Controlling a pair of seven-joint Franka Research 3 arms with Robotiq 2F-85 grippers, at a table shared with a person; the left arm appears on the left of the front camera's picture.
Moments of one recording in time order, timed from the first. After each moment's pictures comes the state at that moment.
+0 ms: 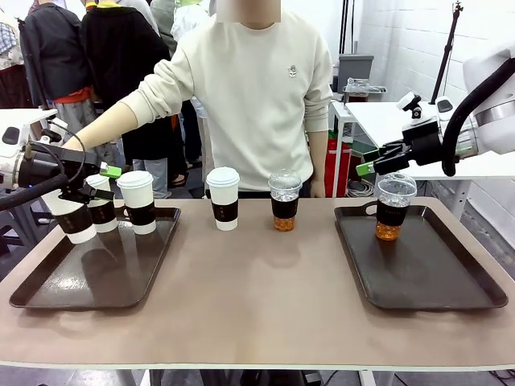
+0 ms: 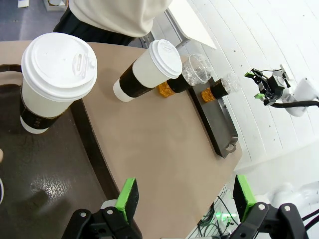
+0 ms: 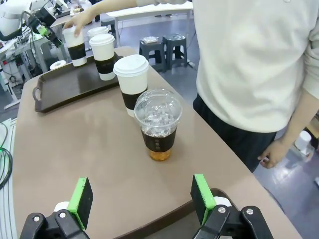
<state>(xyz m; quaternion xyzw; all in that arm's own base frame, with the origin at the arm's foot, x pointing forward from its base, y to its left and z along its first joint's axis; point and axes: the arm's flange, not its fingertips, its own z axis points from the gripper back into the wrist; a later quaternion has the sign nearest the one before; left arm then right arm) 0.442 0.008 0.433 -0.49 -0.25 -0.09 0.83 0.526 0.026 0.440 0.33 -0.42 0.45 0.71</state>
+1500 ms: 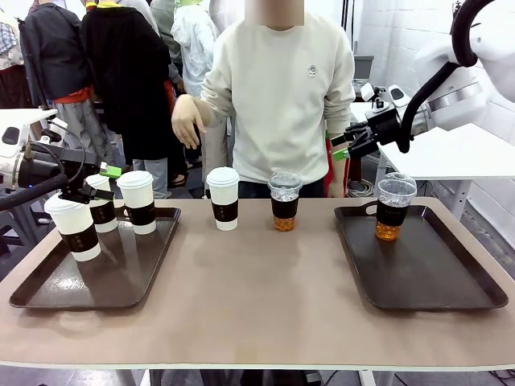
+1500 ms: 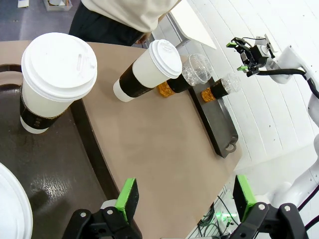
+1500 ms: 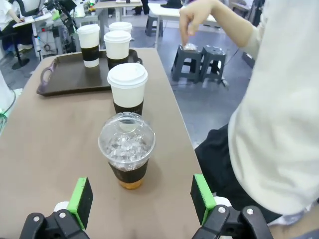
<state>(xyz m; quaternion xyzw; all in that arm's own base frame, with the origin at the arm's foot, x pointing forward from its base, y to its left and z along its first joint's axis) 0.442 0.008 0.433 -0.49 -0.25 -0.09 0.83 0.672 0.067 0.434 0.36 -0.40 0.58 0.62</state>
